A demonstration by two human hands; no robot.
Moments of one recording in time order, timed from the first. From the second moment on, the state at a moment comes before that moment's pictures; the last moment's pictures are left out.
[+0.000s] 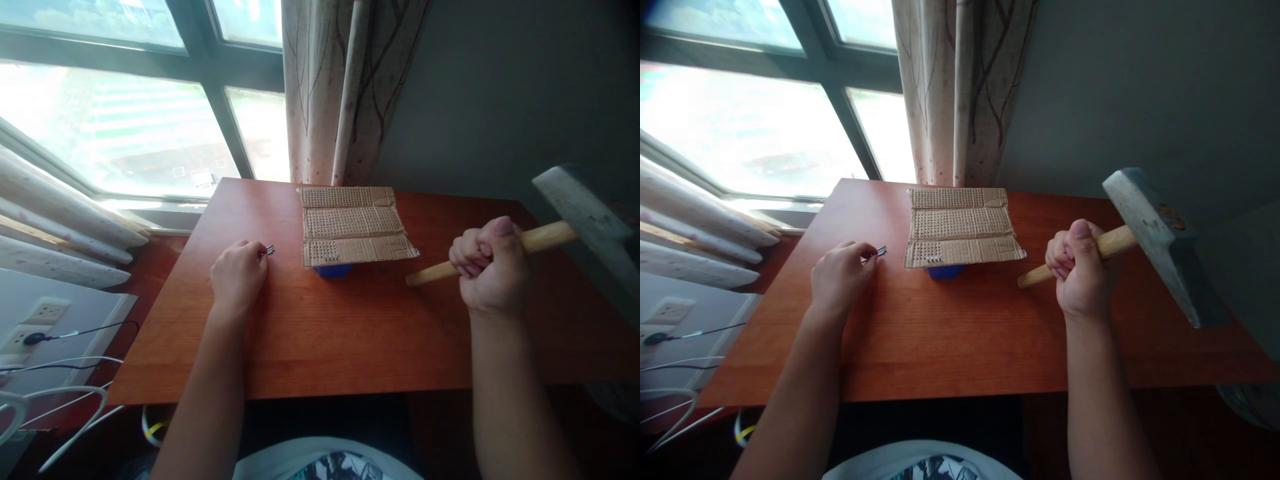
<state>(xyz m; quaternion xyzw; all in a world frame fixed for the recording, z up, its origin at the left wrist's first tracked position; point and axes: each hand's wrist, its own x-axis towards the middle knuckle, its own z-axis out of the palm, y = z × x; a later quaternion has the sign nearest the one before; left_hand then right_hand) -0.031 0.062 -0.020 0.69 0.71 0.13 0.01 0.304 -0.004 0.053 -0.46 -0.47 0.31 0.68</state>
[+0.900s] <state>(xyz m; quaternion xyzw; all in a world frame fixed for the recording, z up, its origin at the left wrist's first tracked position) -0.010 0.057 -0.013 0.64 0.52 0.49 0.29 0.305 0.001 0.048 -0.41 -0.48 0.31 0.71</state>
